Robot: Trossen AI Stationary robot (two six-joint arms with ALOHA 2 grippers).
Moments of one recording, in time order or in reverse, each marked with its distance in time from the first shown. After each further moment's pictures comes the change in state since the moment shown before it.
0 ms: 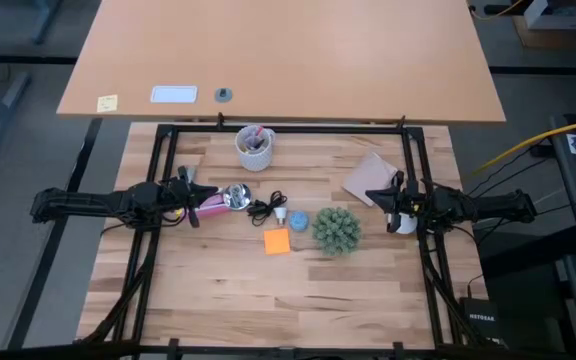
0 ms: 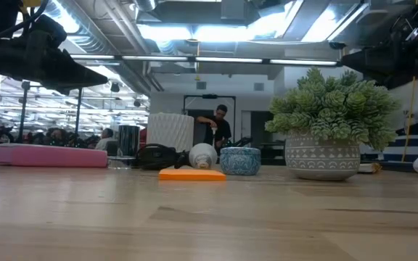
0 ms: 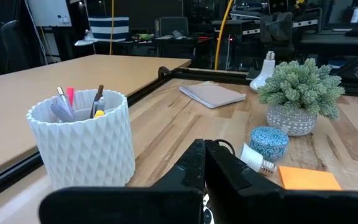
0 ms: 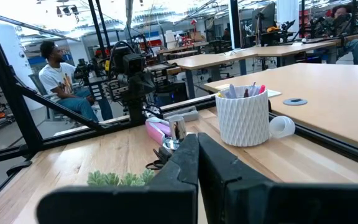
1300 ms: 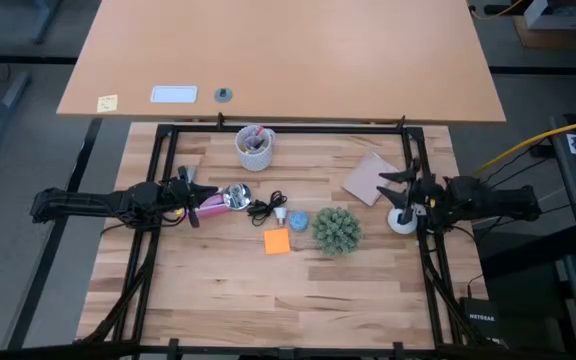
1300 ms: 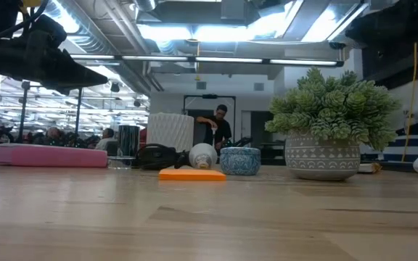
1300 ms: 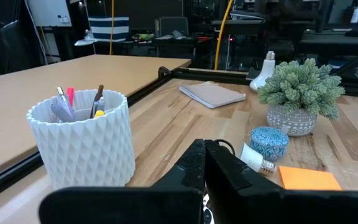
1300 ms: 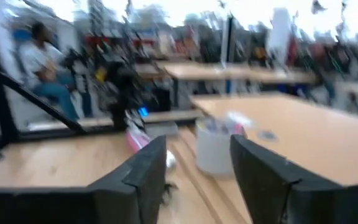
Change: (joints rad) left arm 0.000 0.000 0.000 0.000 0.000 0.000; right arm 0.000 0.094 0.316 -0.274 0.058 -0.169
